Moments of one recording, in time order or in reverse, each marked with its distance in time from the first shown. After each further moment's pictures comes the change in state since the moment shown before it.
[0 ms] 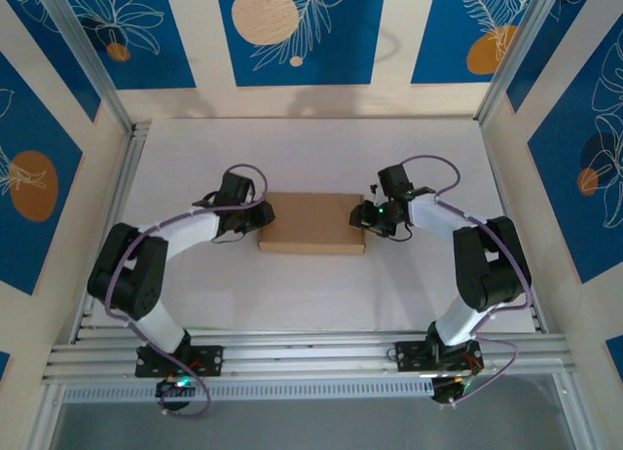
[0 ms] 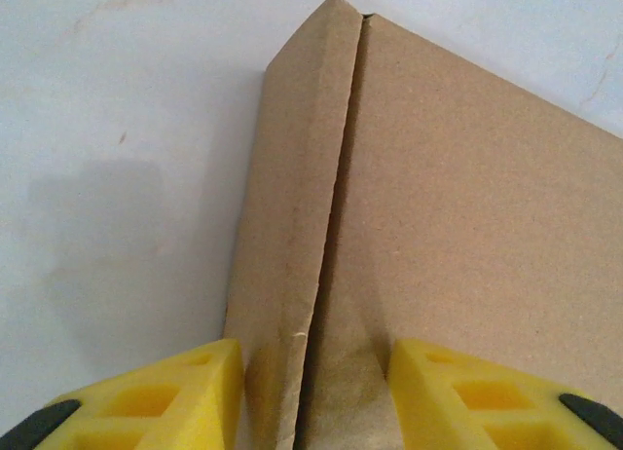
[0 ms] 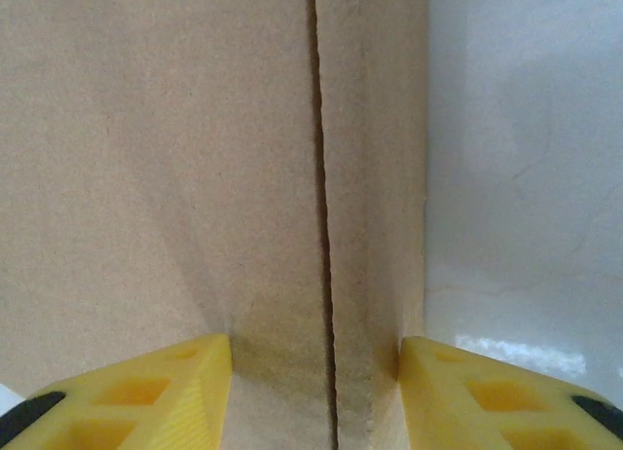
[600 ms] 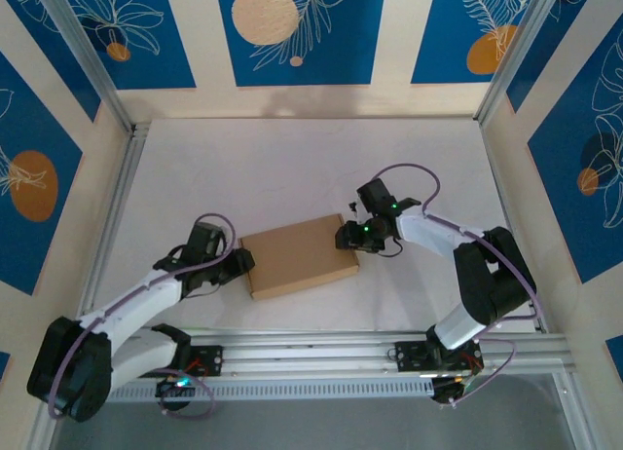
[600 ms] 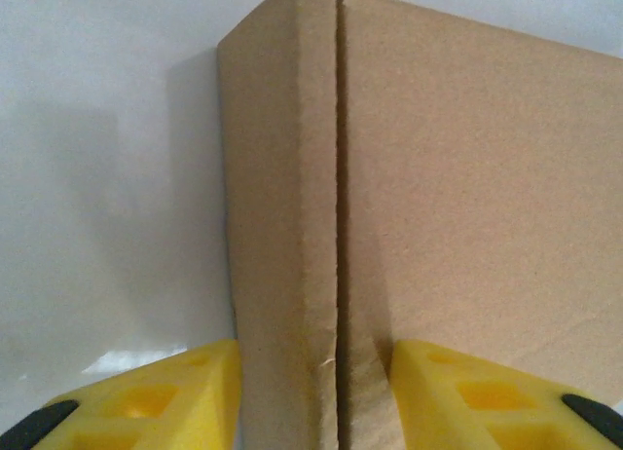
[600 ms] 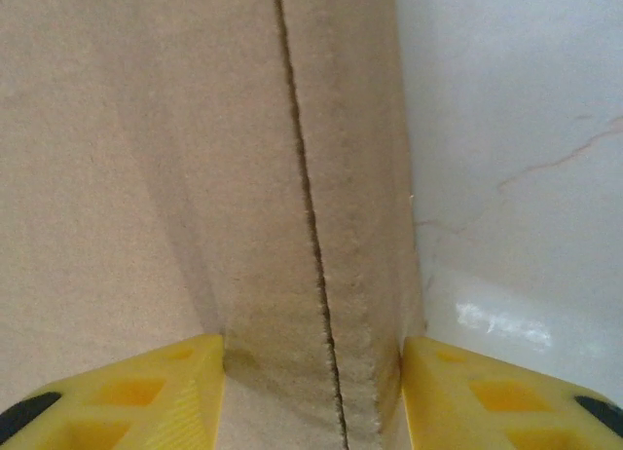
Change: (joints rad) left arm -0.008 -0.580 -0.481 -0.115 0.090 -0.124; right arm 0.162 -0.079 -0.070 -0.061 0.007 -0.059
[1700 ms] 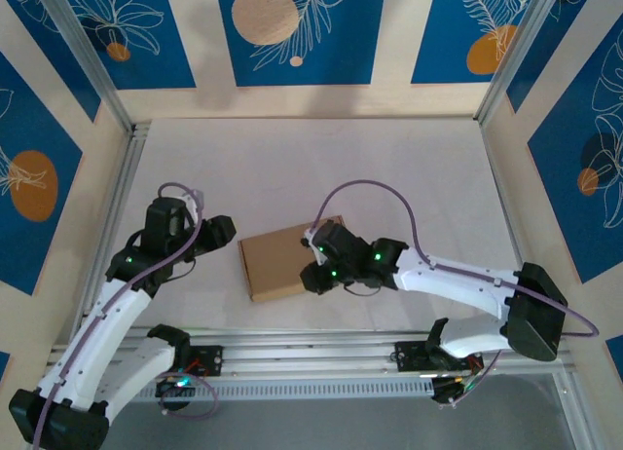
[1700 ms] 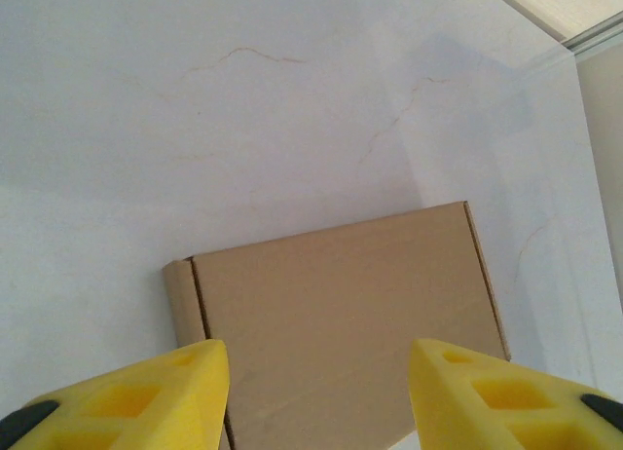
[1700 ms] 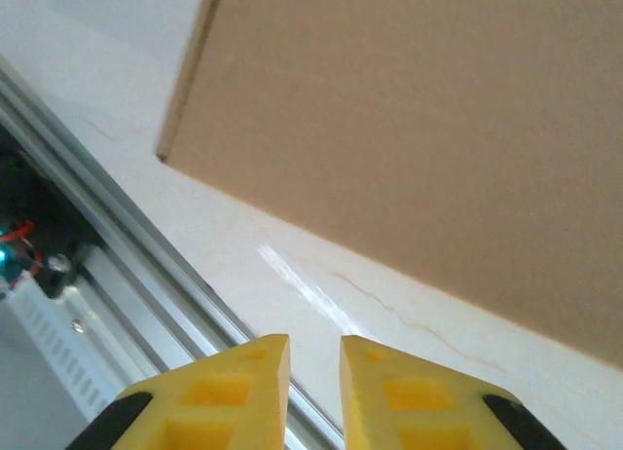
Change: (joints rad) left arm 0.098 -0.272 0.341 -0.350 -0.053 0.209; right arm 0.590 -0.290 -0.039 0.014 0.248 0.060
